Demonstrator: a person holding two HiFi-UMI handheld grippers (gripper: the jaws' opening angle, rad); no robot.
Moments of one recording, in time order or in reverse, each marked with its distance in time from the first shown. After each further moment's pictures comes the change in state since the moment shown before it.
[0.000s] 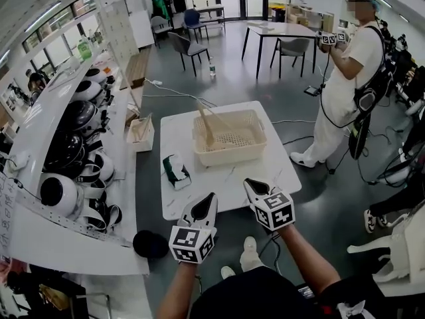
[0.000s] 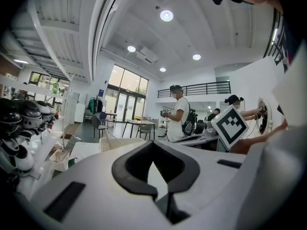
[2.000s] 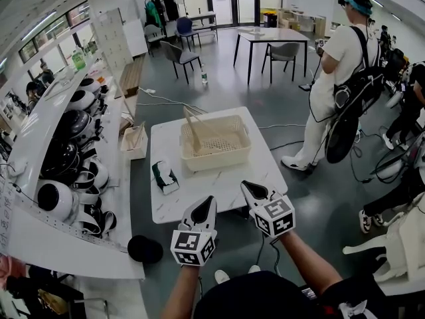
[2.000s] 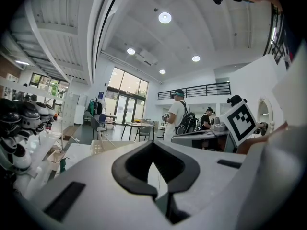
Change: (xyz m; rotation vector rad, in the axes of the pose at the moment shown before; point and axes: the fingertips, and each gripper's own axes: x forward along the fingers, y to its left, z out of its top) left arm 0.016 -0.057 0.009 0.000 -0.030 0.010; right arm -0.064 -0.023 0.023 -0.050 -0.136 0.008
